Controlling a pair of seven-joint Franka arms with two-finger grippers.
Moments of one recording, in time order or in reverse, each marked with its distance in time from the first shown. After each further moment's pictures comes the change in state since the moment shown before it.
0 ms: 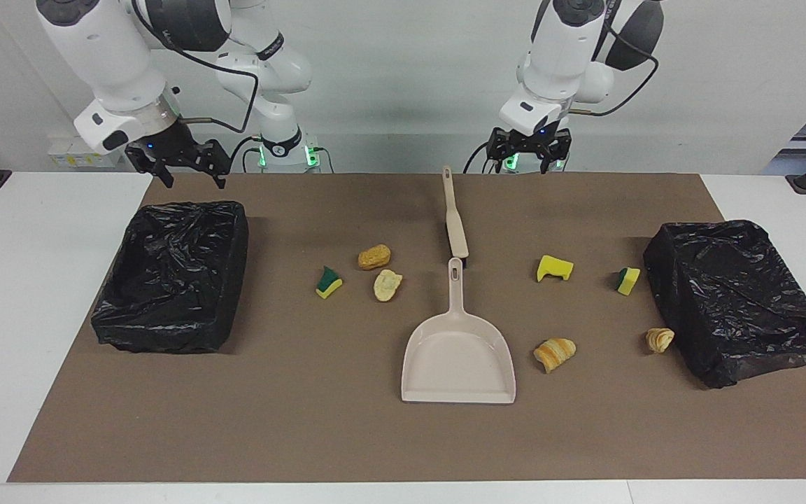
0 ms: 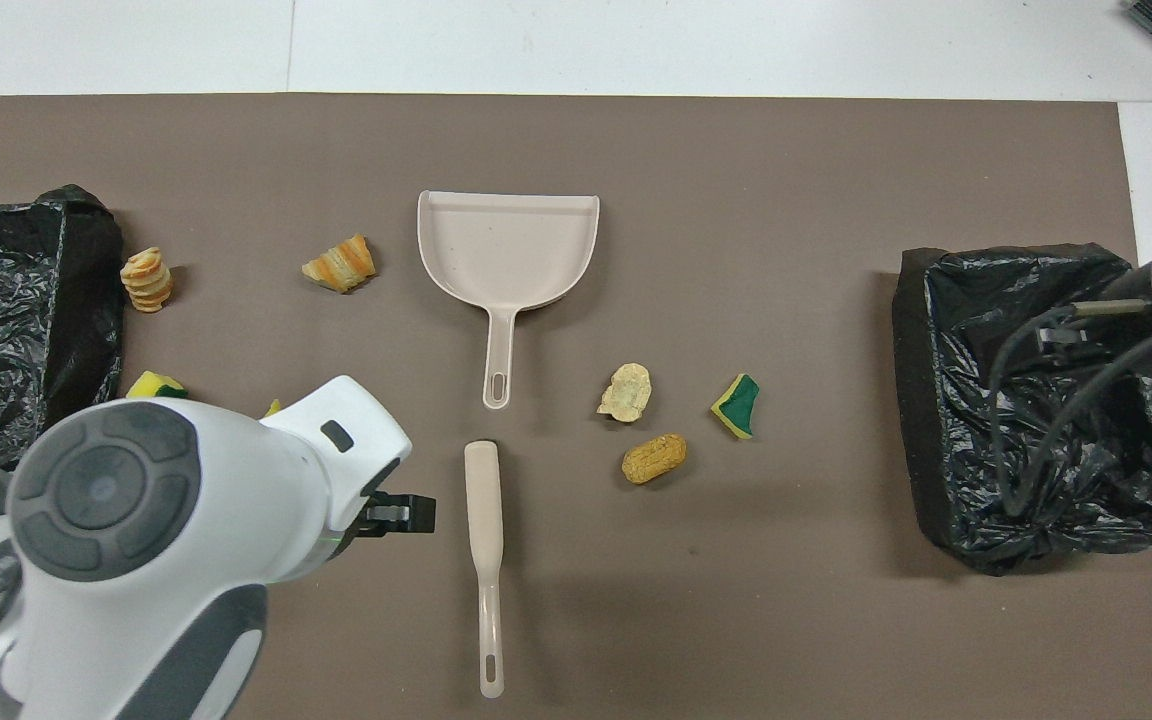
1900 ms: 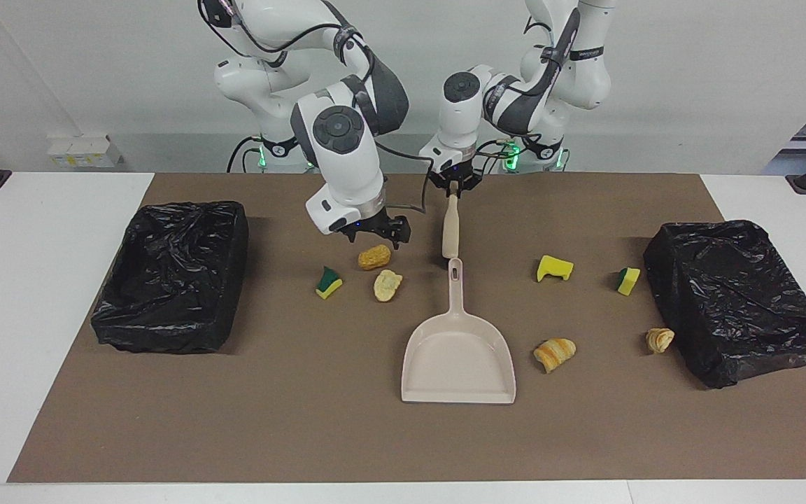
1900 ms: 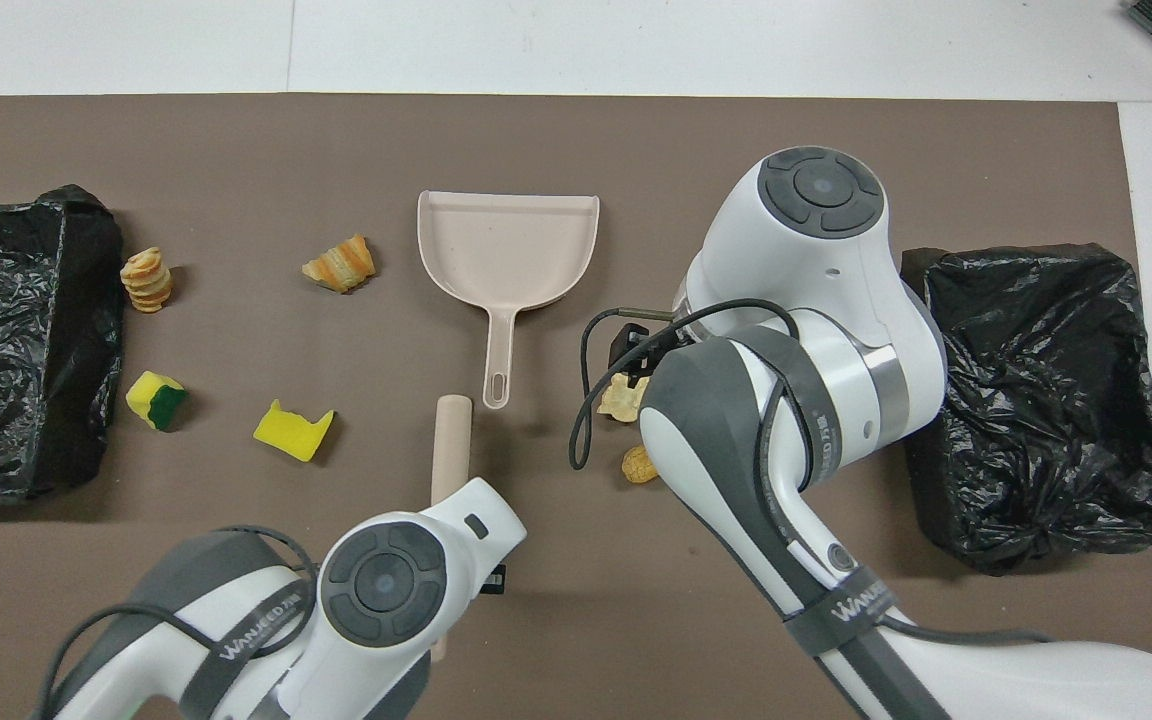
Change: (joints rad) left arm -0.183 0.044 0.035 -0.257 0.045 0.246 -0.144; right arm 0.382 0.258 0.003 0.006 0.134 0.265 0.525
